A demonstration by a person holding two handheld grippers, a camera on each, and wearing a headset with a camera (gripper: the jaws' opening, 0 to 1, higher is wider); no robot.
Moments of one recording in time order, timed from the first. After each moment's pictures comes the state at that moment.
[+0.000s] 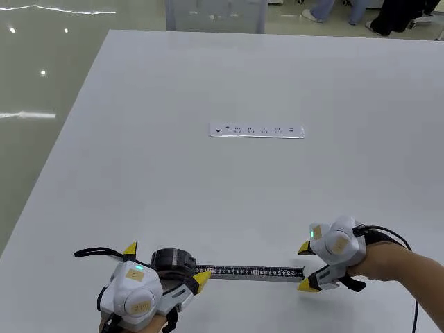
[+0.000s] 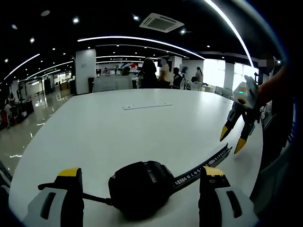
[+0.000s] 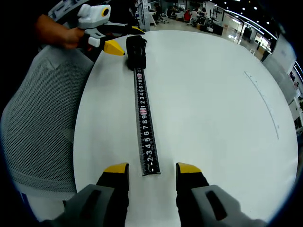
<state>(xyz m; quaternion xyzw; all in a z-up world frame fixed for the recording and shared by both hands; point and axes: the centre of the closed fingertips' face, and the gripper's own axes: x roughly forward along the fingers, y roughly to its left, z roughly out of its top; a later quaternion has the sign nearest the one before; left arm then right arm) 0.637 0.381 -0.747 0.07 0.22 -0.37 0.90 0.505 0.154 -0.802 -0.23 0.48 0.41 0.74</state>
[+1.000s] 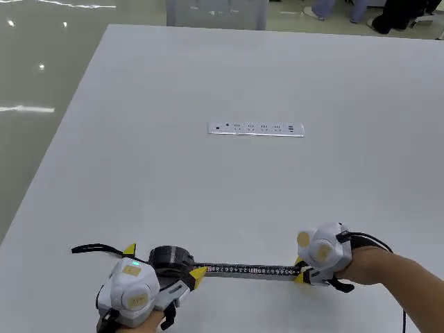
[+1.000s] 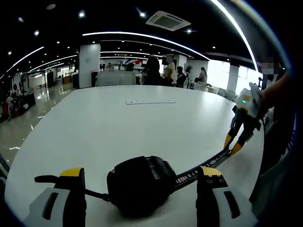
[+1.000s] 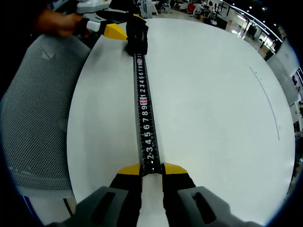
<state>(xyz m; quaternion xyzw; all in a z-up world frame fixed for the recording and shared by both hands) 0.636 0.381 -0.758 0.05 0.25 -0.35 0.90 0.502 0.153 -0.814 -0.27 0.51 0.39 0.71</state>
